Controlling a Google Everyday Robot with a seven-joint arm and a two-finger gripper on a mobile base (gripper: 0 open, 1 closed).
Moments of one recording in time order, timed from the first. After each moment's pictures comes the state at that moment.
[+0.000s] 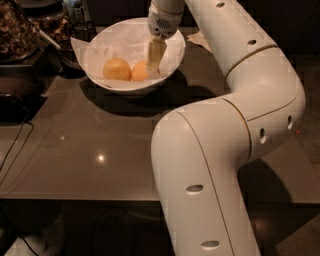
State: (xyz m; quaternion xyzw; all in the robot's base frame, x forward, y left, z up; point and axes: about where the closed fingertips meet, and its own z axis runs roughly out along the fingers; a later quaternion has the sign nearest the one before) arm 0.729 0.000 0.914 -0.67 0.73 0.04 0.15
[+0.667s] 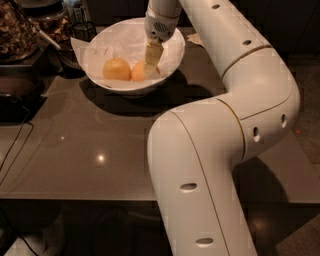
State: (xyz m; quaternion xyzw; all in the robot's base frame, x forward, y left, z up) arm 0.727 0.009 0.904 -0.67 0.72 0.06 0.14
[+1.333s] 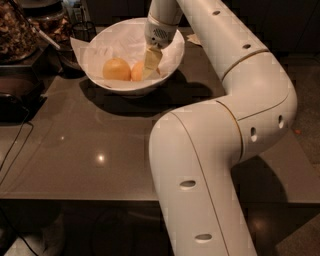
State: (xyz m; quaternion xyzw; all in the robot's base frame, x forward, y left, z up) arm 0.725 0.013 0.886 -0.67 0.72 0.09 0.14
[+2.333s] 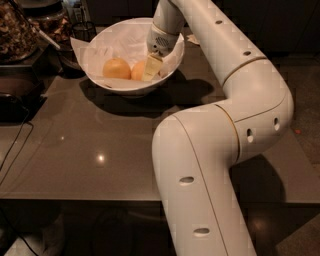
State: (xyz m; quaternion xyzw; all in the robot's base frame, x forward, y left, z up) arm 0.727 0.016 0.861 -0.66 0.73 0.13 0.14
